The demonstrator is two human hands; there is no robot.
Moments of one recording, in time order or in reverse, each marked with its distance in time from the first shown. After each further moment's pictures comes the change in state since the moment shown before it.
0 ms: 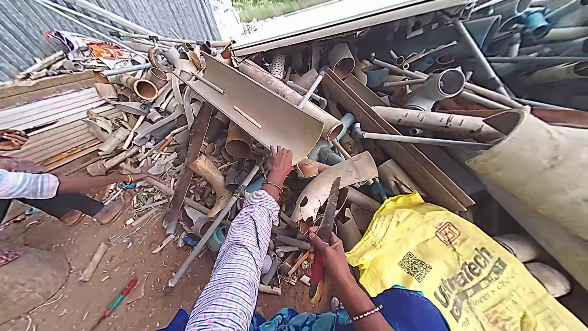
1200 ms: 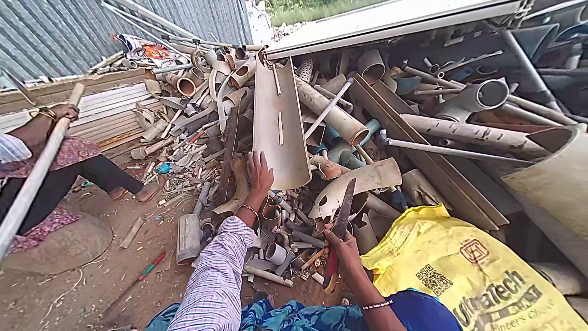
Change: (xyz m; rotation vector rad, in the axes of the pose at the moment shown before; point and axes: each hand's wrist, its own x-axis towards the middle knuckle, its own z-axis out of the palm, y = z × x) left_hand -0.125 -0.118 0.014 -0.197 0.503 -0.317; right_hand 0.000 0.013 0.009 -0.061 0.001 0.009
